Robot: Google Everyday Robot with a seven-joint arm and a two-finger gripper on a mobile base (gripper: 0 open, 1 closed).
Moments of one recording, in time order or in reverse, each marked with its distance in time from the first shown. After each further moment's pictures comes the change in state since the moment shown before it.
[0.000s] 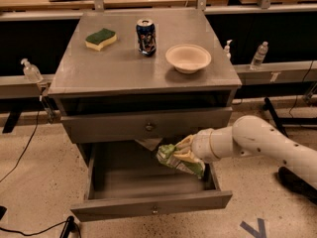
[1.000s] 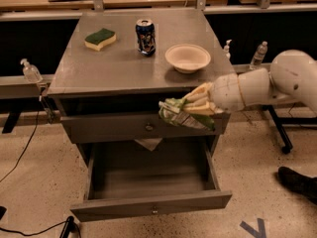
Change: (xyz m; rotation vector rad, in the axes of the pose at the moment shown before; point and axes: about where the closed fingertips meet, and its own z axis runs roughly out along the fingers) arm -0.117 -0.070 -0.121 -0.064 -0.251 -0.257
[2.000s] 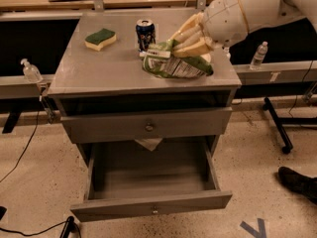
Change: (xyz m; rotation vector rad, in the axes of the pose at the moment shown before) arm -0.158 -0.070 -0.046 -0.097 -0.028 -0.248
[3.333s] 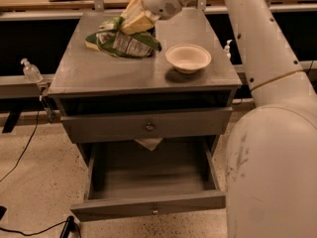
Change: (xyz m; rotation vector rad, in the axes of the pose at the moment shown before) arm -0.021 -0.104 0.107 -0.065 0.032 0.106
